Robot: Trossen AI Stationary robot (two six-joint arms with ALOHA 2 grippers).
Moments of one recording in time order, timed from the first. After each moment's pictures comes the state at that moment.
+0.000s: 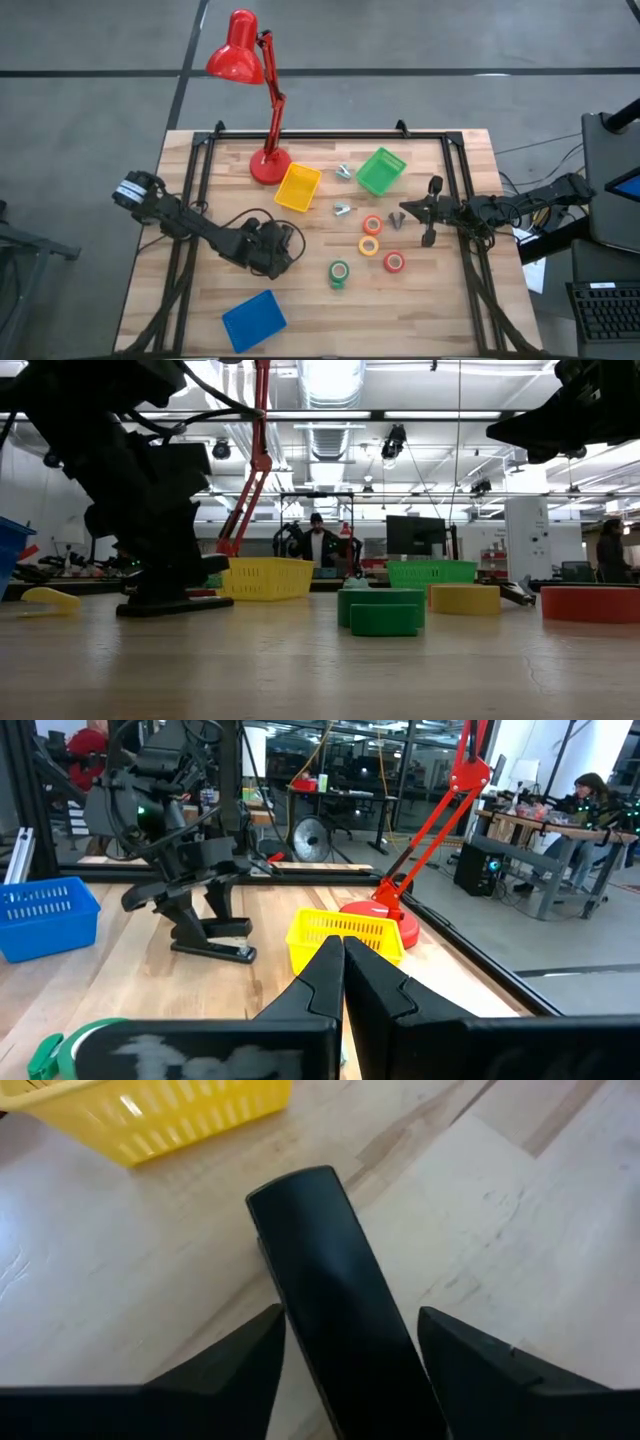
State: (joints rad) left arm -0.41 1.57 0.77 -0.38 -0.60 -1.09; right arm 0.27 0.38 0.12 0.24 0.50 -0.05
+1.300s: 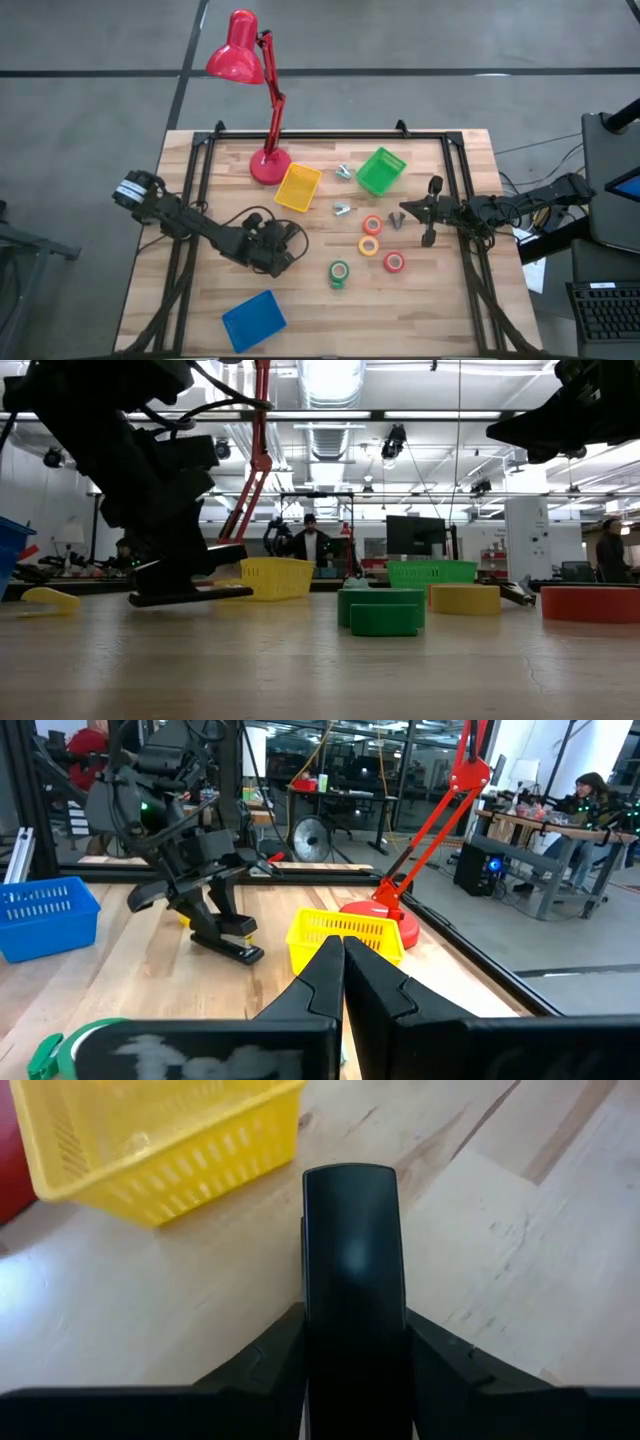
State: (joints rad) left arm -0.40 1.57 0.78 -0.38 -0.67 -0.97; right arm 0.27 0.38 0.12 0.24 0.50 -0.05
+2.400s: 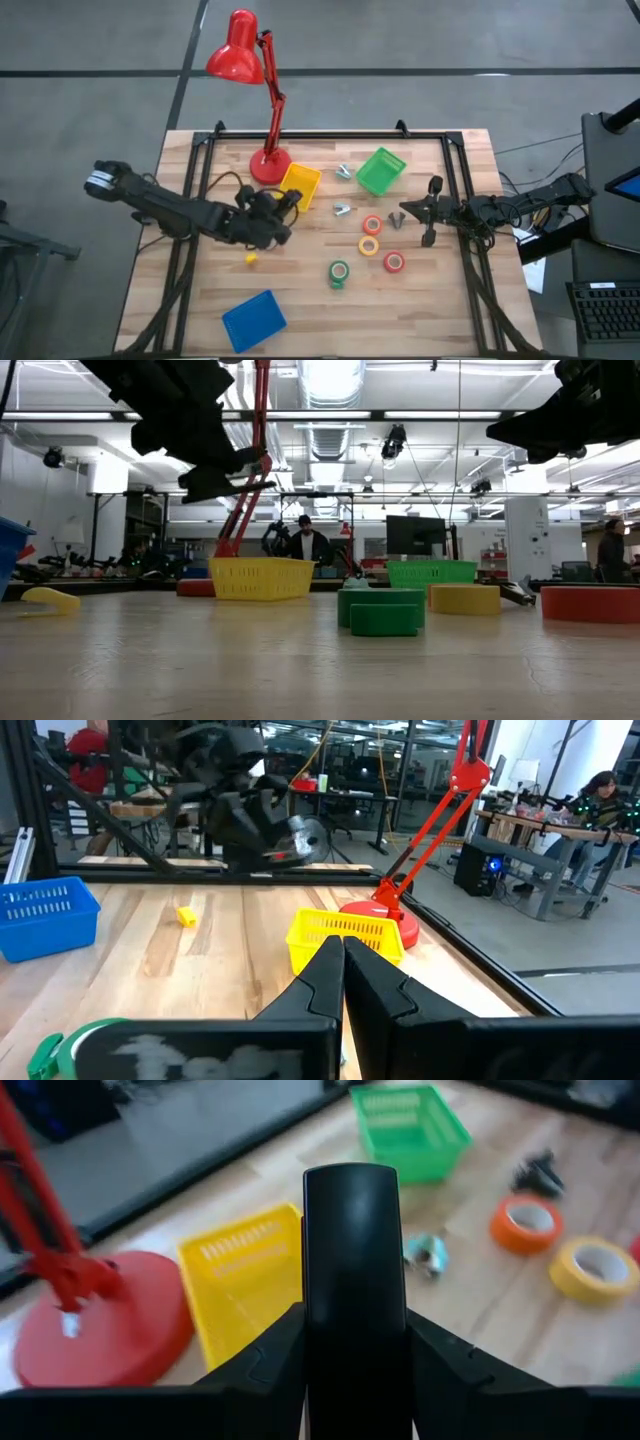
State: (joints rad) left arm -0.28 1.25 0.85 -0.43 -0.85 -0.73; right arm 0.27 0.38 0.12 0.24 0.50 -0.06
